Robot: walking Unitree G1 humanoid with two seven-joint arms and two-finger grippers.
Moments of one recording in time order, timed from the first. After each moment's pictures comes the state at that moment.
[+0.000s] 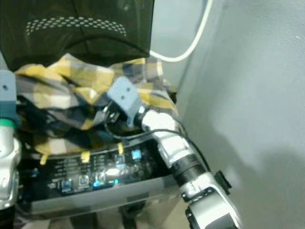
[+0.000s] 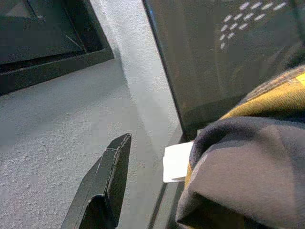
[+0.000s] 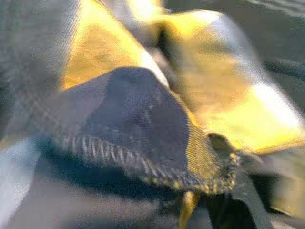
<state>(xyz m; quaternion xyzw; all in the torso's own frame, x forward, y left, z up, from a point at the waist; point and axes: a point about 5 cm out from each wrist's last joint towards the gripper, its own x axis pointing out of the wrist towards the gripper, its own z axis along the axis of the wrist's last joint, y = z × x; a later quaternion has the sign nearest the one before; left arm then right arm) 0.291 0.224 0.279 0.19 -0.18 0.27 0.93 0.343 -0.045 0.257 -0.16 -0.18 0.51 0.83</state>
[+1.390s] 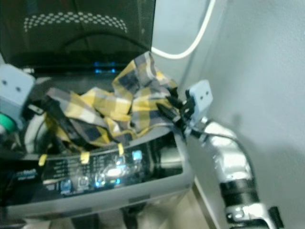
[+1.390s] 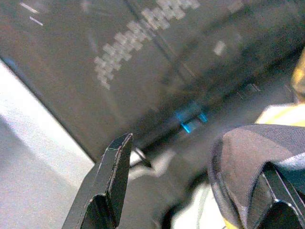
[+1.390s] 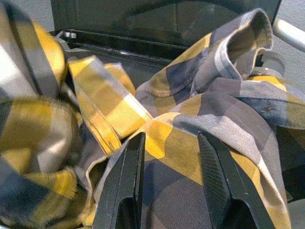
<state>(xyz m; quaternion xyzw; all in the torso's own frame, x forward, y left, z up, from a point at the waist) 0.277 0.225 0.319 0.27 -0.20 0.02 0.94 0.346 -0.157 0.230 -0.02 -0.13 0.36 0.92</state>
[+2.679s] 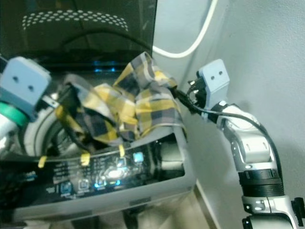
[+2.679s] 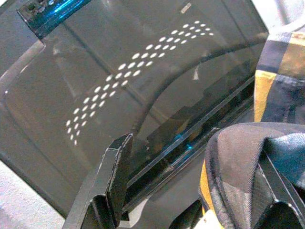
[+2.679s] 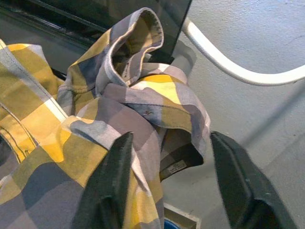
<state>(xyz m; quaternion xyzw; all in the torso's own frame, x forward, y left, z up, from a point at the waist) 0.278 0.186 0.317 0.32 -0.23 -0.07 0.92 0.347 -0.198 0.283 -0.15 -0.10 0.23 0.96</state>
